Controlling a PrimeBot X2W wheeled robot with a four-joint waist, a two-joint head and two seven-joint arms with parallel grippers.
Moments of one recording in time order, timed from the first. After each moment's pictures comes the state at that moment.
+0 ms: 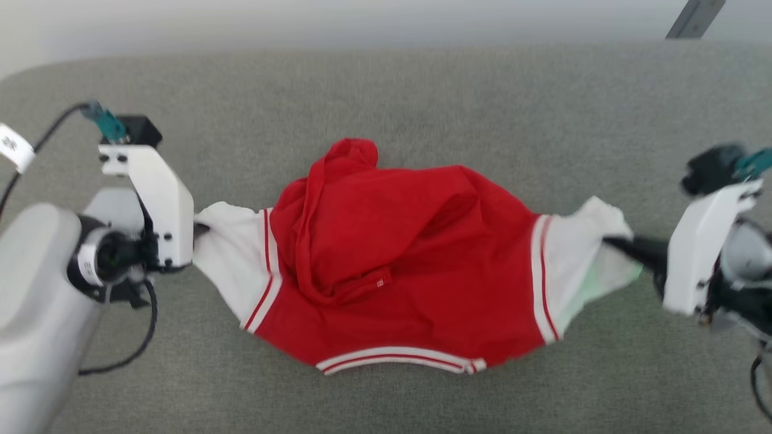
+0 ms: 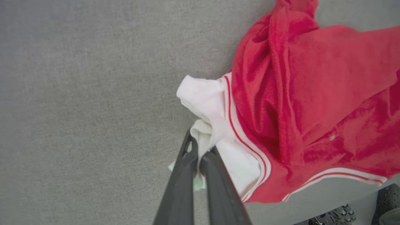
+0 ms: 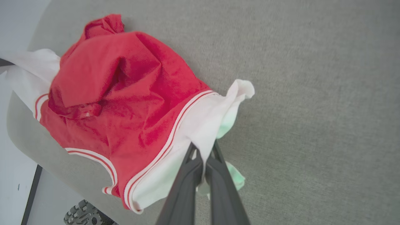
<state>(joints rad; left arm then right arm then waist) -0.72 0.59 -0.52 0.37 -0.92 0.08 0.93 -0.39 -0.45 0.14 0.05 0.83 0.13 0.95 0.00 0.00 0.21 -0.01</state>
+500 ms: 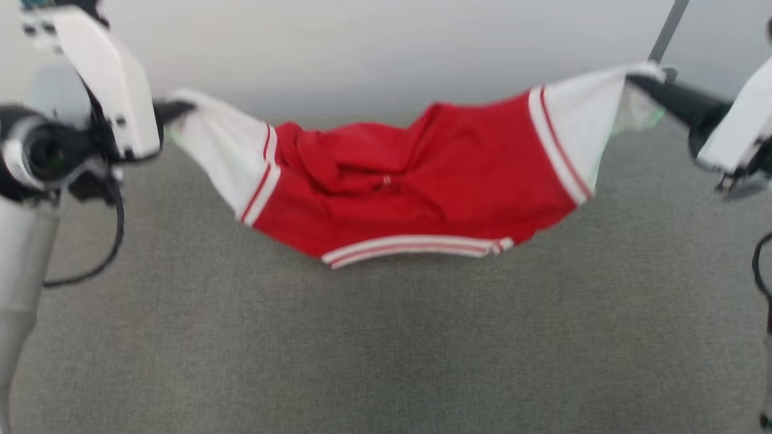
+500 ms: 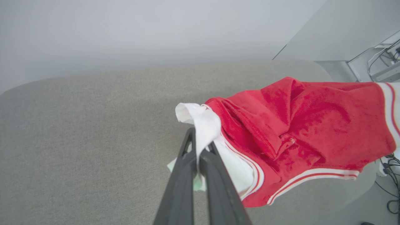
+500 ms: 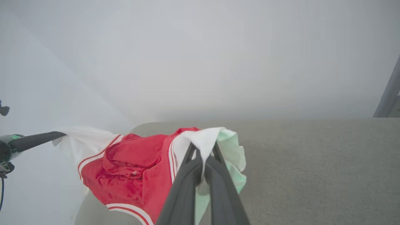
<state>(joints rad) -0.92 0.58 -0.41 0.29 -0.99 0.11 0.97 -0.70 -0.24 -0.12 0.12 0.82 0.13 0.96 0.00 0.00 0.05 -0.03</state>
